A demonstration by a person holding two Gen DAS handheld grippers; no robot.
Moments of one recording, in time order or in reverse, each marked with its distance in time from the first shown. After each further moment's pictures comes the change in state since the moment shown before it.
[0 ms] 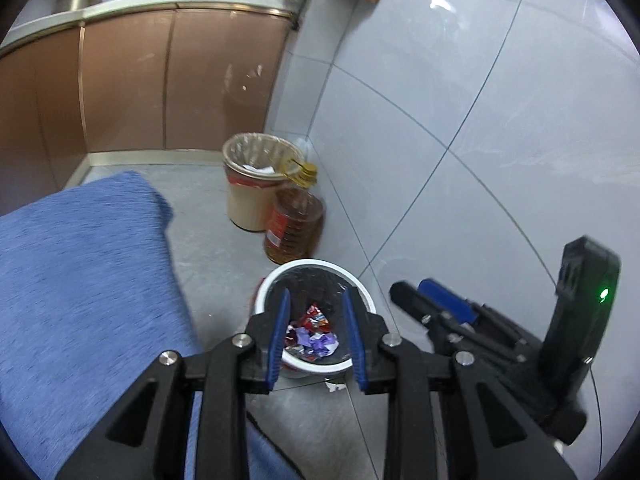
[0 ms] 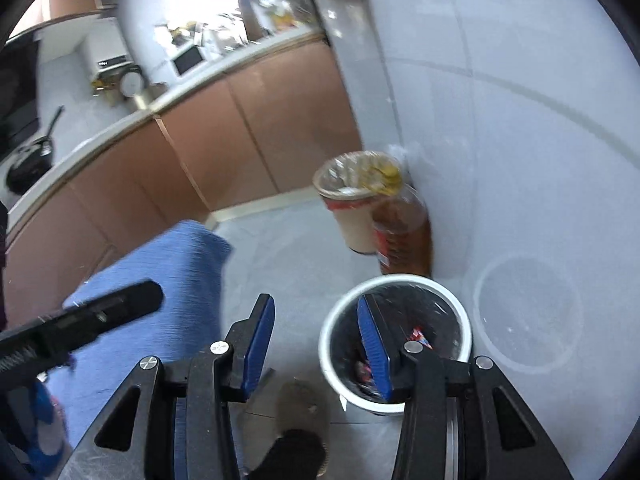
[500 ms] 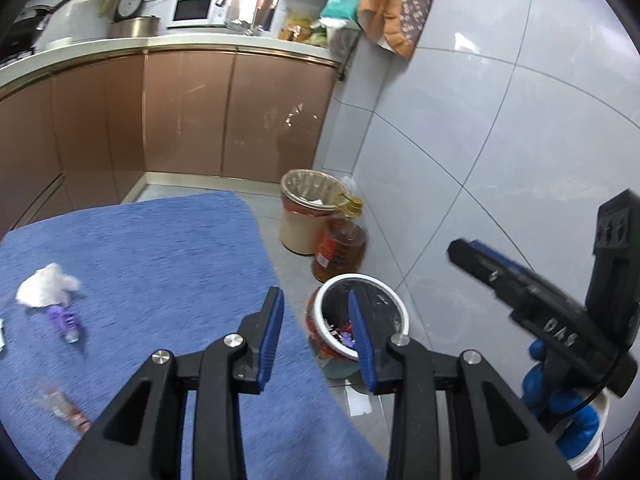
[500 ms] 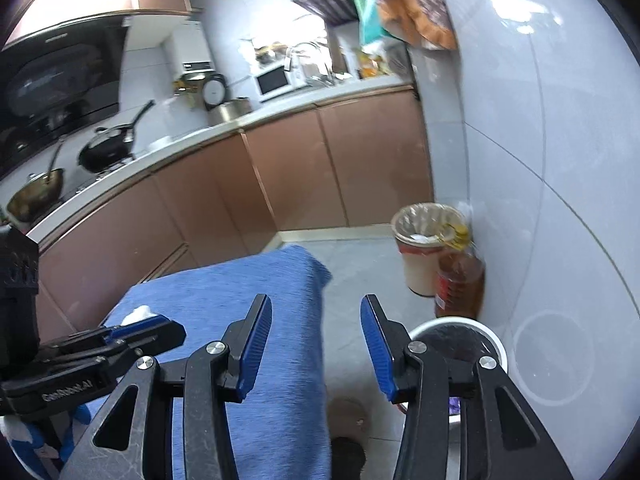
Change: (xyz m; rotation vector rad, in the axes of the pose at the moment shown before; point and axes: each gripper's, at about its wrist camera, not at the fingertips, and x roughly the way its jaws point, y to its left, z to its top) left arm -0.133 0.043 -0.044 -0.044 -0.140 0.130; right arm -0.084 0.100 0.006 -0.167 -0.106 0.169
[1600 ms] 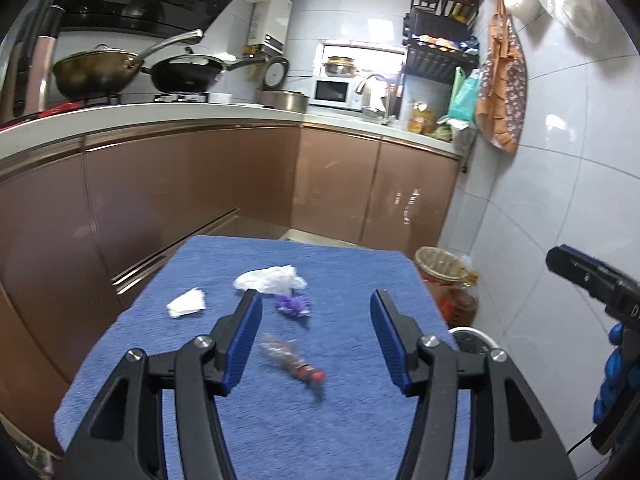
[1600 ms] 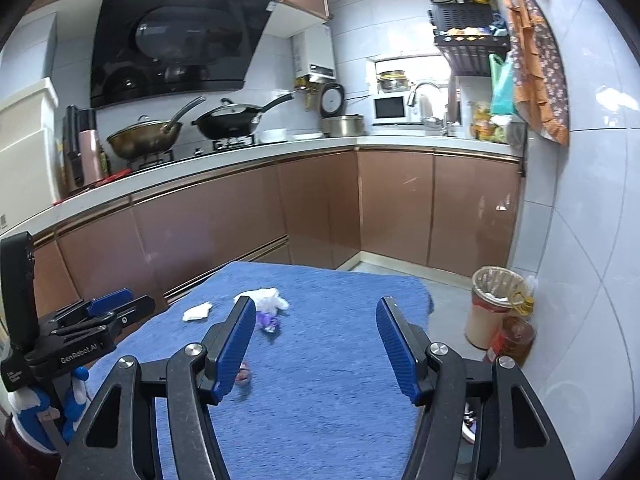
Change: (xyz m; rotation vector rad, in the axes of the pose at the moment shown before) left arm -0.232 0.099 -0.098 -0.139 -0.314 0.433; right arm -0.083 0.166 -0.017 -0.305 -0.052 0.220
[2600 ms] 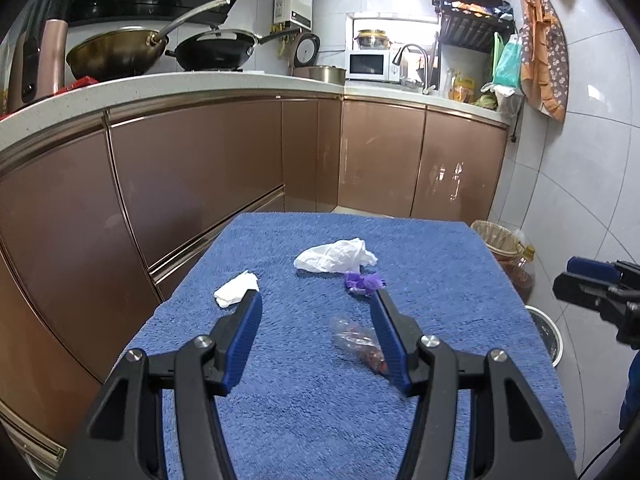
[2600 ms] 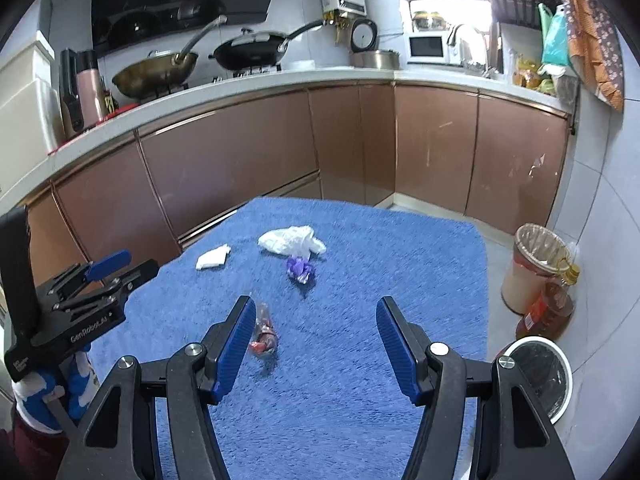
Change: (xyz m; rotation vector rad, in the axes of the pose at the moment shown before) left arm 0.071 0.051 -0.022 0.041 0.085 0.142; right arm 0.100 0.022 -0.032 -0.030 0.241 0.098
